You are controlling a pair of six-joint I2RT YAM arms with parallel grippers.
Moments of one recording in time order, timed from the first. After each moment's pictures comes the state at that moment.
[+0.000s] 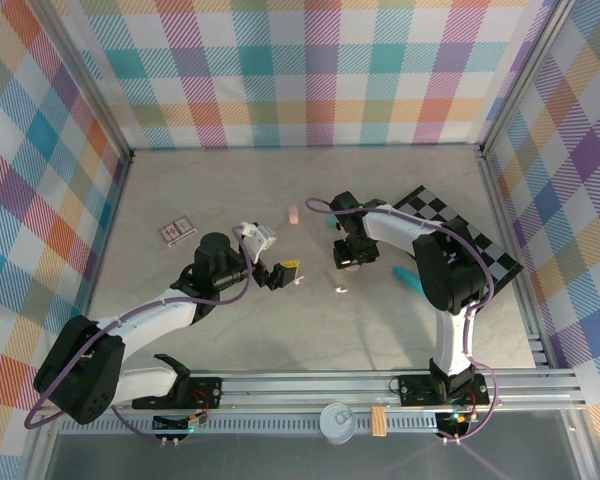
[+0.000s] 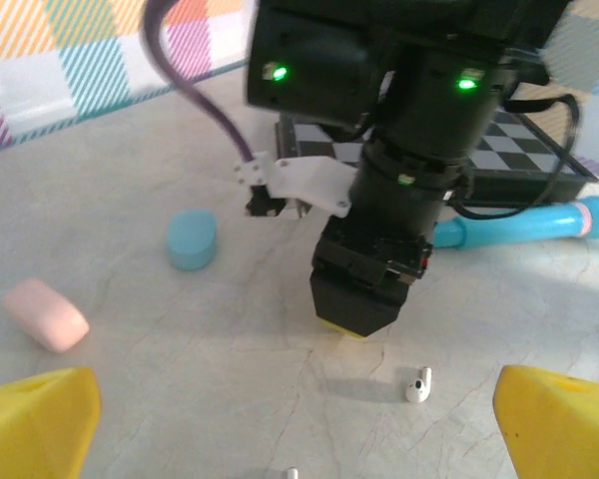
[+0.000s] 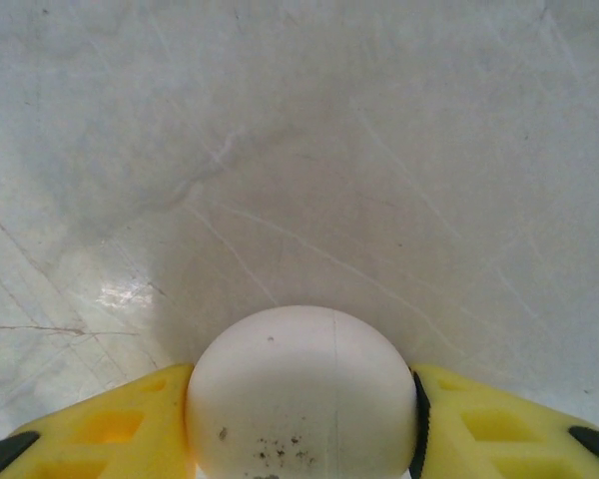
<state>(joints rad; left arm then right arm) -0.52 1.22 0.50 0.44 0.41 0.01 0.54 1.95 1.34 -0.82 0.02 0.28</state>
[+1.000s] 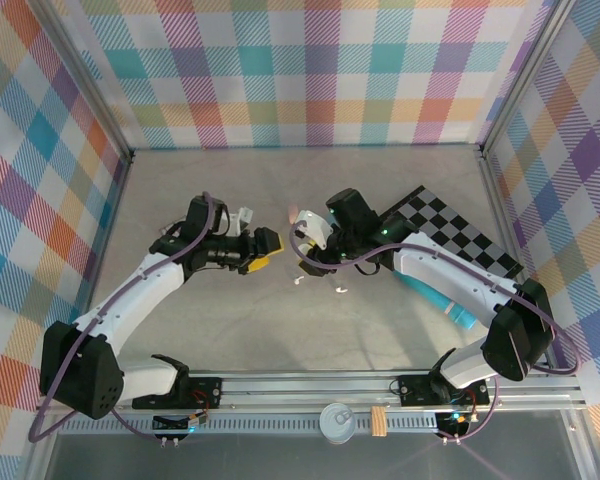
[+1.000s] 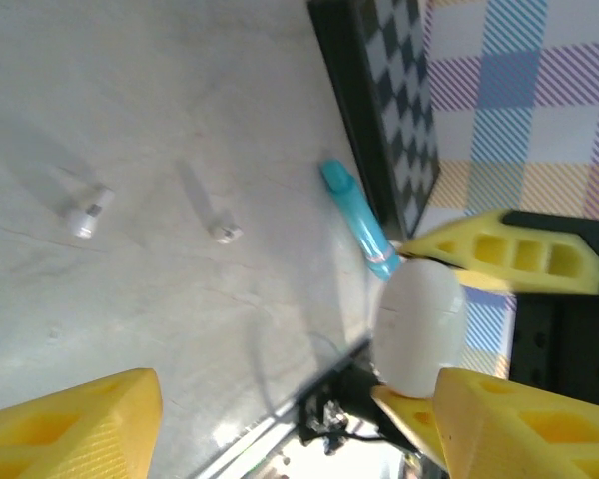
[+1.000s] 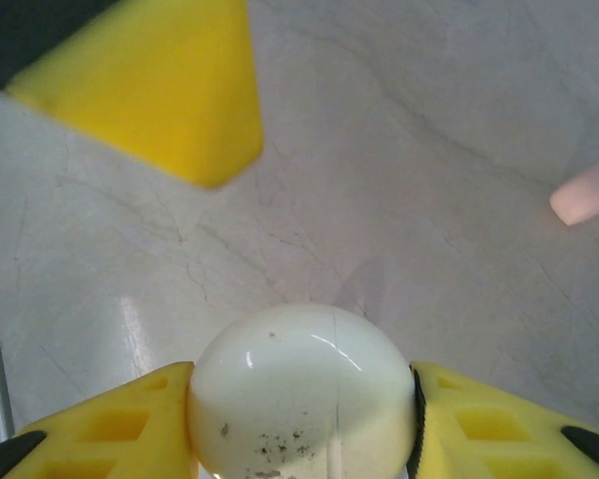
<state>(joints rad) -0.39 1.25 0.93 -0.47 0.72 -0.82 0.76 1.46 1.22 -0.60 -0.33 -0.30</state>
